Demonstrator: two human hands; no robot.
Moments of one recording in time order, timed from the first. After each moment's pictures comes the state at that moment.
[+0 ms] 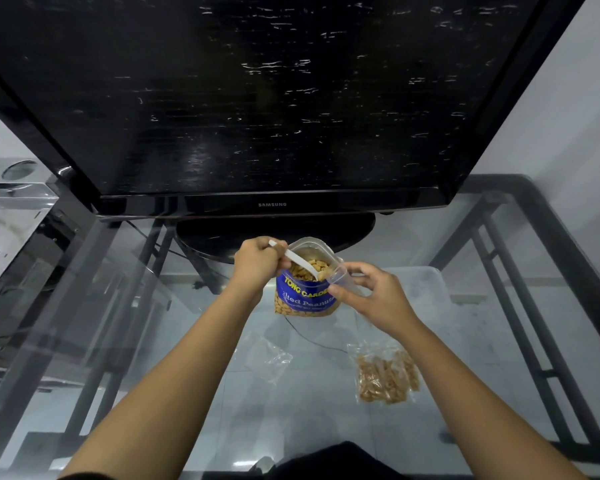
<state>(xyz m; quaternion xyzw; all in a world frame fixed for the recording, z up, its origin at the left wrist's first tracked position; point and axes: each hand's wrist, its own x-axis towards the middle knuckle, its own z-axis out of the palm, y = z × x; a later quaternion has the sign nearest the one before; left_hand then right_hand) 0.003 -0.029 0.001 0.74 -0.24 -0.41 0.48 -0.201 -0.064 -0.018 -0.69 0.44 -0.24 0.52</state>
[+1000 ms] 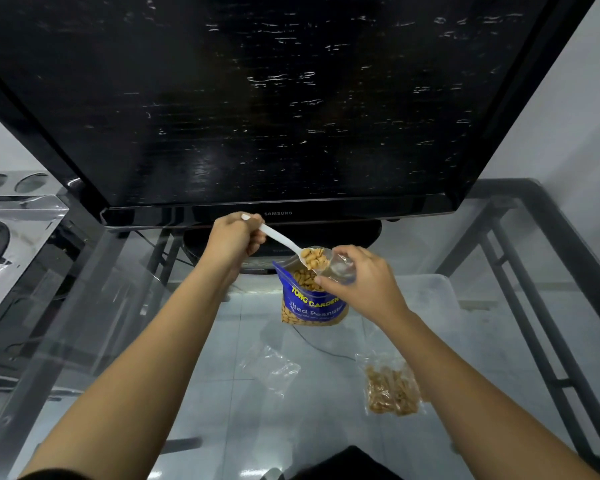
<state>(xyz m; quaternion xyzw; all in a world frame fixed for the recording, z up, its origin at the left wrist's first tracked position) 0.047 -0.041 0.045 0.70 -0.21 -0.41 0.55 -0.163 -0.082 -0.006 -0.82 0.46 -0.24 0.27</state>
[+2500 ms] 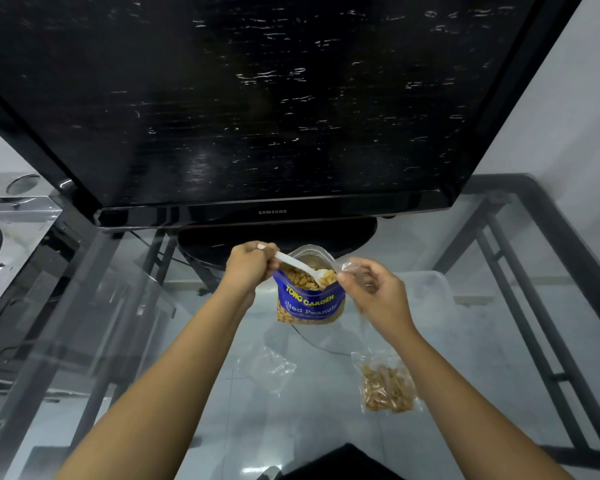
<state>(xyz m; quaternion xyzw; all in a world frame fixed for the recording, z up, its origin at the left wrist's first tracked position) 0.019 -0.038 0.000 0.74 -0.18 -0.42 0.50 -0.190 -0.069 -0.030 -0.63 0.48 -0.35 0.50</state>
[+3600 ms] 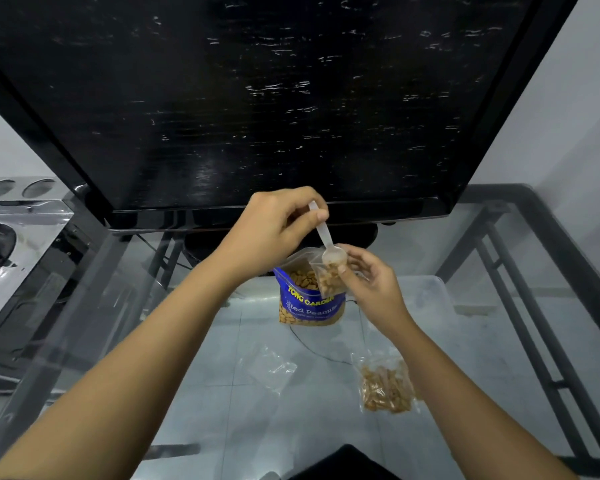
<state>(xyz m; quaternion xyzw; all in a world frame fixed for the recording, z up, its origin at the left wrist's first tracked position) -0.010 -0.013 0.126 0.61 -0.70 -0.11 0.35 -0.179 -0.065 0.000 -0.63 0.38 -0.38 0.56</state>
